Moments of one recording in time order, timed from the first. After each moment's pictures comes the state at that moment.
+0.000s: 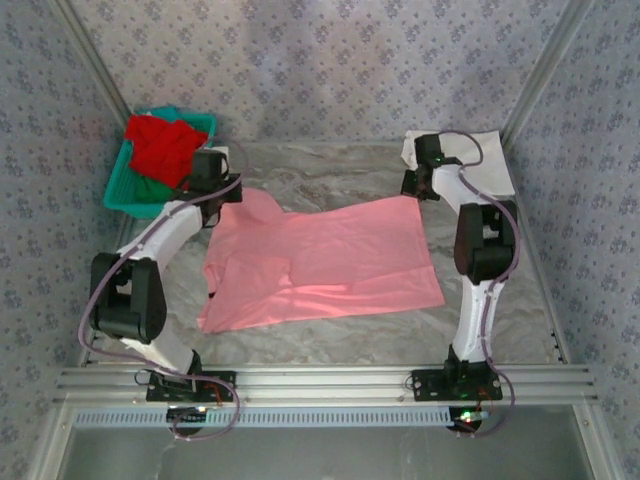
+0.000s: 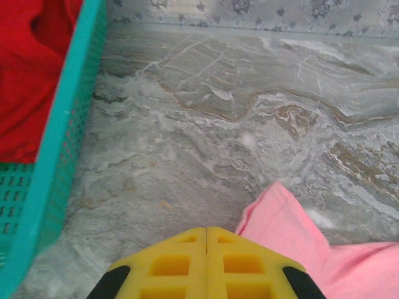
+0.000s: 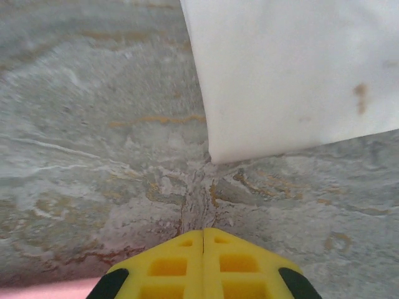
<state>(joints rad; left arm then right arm) -0.19 1.61 1.19 -0.25 -0.09 -0.19 0.10 2.07 1.63 -0.57 0.07 0.31</state>
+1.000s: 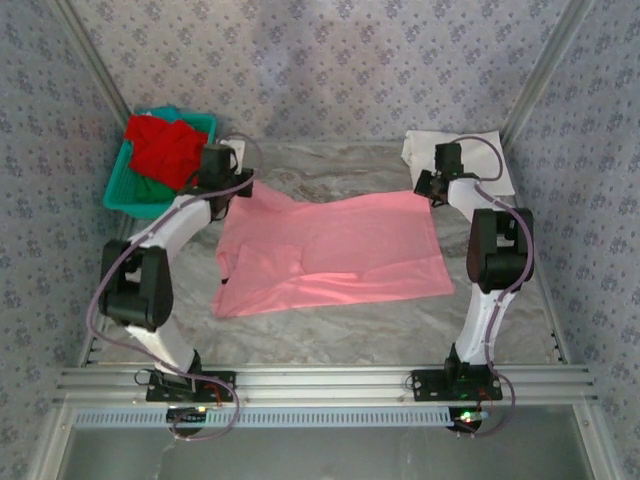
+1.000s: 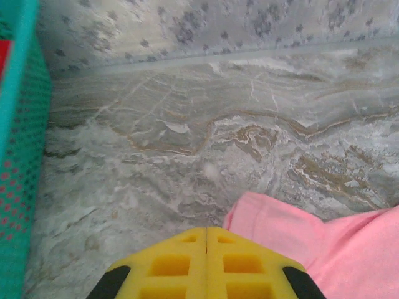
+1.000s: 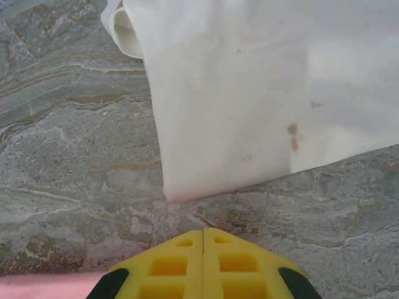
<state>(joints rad) -0.23 1.67 1.22 -0.14 -0.02 -0.07 0.01 1.99 1.44 -0.31 0.02 0.33</state>
